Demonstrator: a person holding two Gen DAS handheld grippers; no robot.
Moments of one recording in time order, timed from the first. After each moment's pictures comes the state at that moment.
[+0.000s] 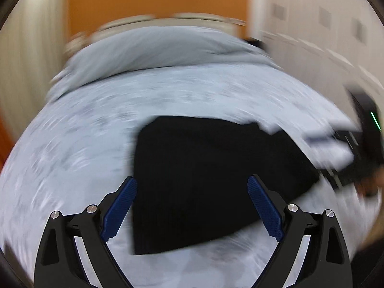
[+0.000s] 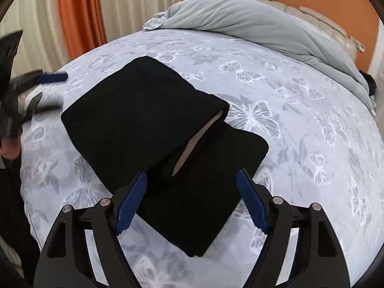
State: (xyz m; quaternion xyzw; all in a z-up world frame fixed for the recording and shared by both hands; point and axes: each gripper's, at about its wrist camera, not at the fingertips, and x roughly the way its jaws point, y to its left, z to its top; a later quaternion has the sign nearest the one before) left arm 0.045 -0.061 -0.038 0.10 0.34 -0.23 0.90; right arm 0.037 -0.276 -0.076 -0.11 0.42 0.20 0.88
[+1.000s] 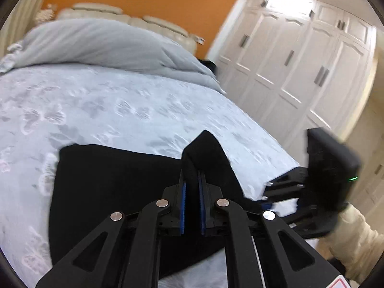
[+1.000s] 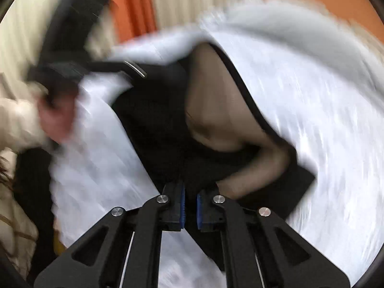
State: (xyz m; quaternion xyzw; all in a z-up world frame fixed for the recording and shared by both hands) left arm 0.099 -0.074 -0.032 -0.09 0.35 -0.39 0.85; right arm 0.041 -0.258 -0.117 -0.10 0.49 0.29 0.82
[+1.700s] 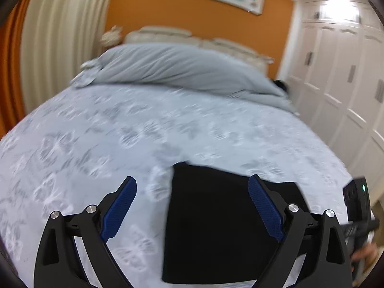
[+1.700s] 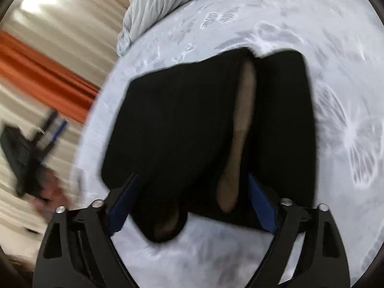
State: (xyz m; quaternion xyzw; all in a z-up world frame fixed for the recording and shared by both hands) left arm 0.093 0.010 -0.003 -0.07 0.32 -0.14 0.94; right arm 0.056 -0.254 -0.115 0.17 0.50 0.16 0.83
